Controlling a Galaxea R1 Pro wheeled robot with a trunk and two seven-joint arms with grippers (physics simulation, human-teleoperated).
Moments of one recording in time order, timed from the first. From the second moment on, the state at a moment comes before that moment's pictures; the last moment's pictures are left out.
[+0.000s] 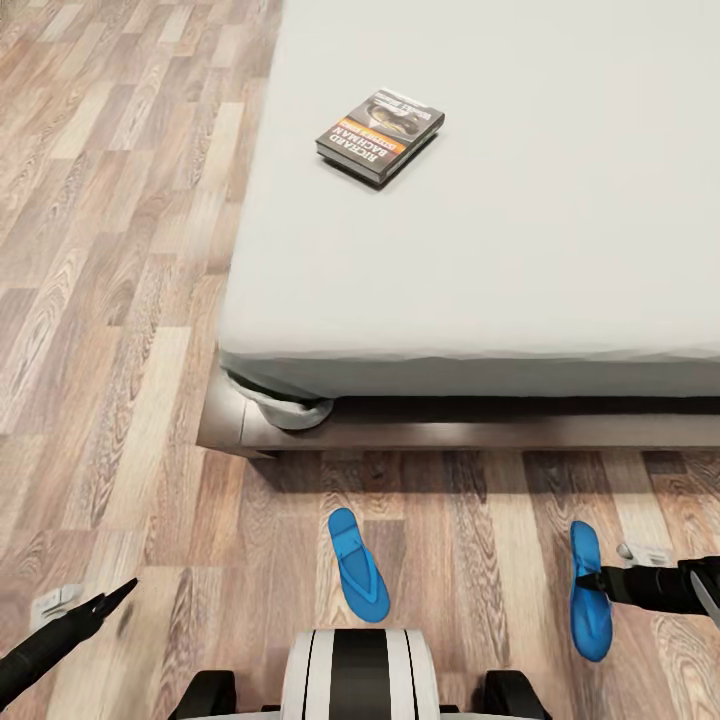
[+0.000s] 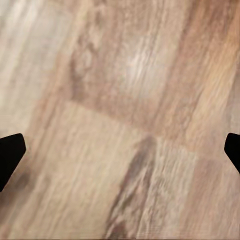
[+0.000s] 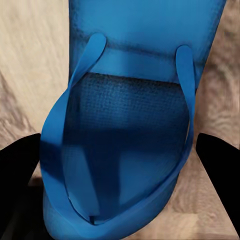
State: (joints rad) left arm -0.45 0.44 0.68 -0.32 0.13 -0.01 -1.01; right arm -0.47 -0.51 -0.15 -0.88 -0.04 0.84 0.69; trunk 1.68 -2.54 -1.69
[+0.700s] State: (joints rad) left arm -0.45 0.44 0.68 -0.32 0.13 -0.01 -1.01; right arm -0.47 -0.44 -0.15 -0.90 -0.04 0.84 0.36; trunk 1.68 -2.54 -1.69
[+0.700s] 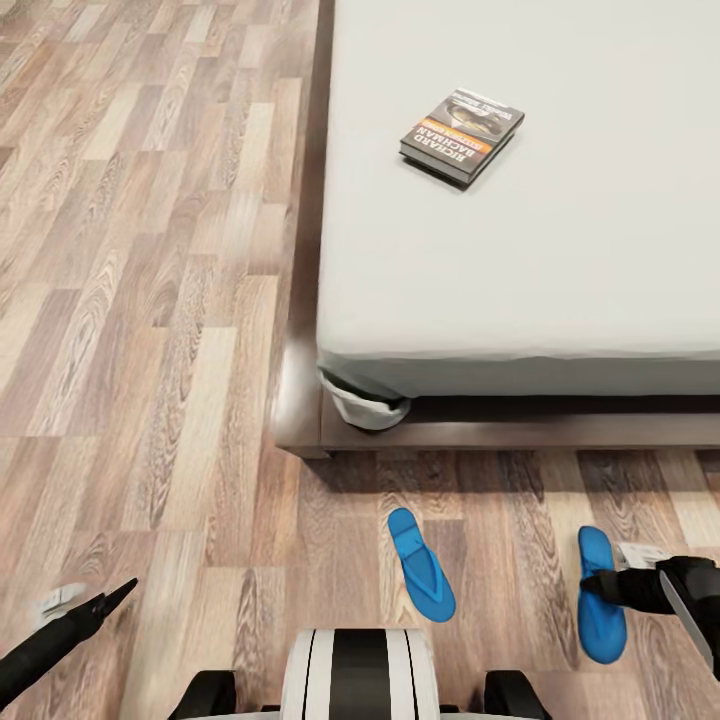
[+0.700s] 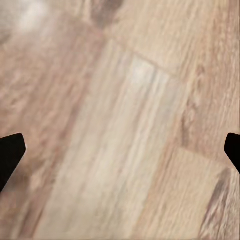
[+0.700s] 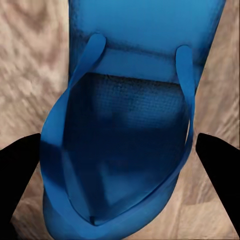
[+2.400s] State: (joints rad) left arm -0.45 0.43 0.68 -0.29 0.12 -0.02 -1.00; right arm -0.46 -0.41 -0.15 -0.90 -0.04 0.59 0.28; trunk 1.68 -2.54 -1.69
